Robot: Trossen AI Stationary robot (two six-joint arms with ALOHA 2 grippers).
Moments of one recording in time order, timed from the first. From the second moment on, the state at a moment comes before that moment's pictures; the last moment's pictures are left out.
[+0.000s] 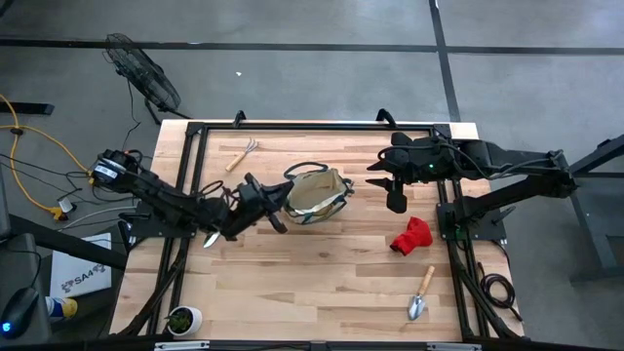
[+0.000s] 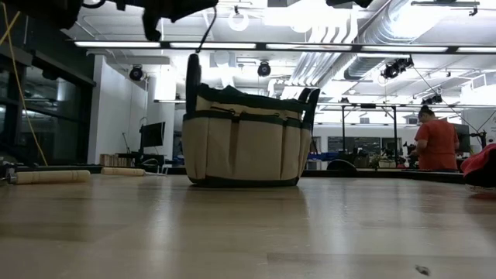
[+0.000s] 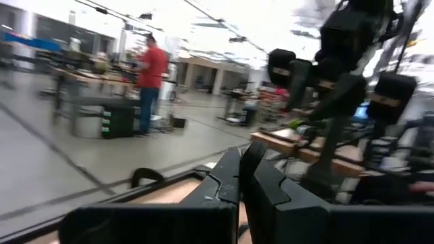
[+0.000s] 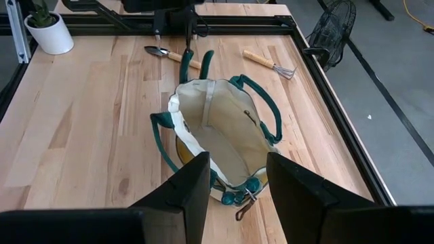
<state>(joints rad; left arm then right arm) -0.33 1.41 0.60 1.19 -0.89 0.01 0.01 1.11 1.27 -0.75 0.16 0.03</state>
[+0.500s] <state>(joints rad) -0.27 1.43 0.60 1.12 -0.98 -0.11 0.01 1.11 1.27 -0.75 0.16 0.03</state>
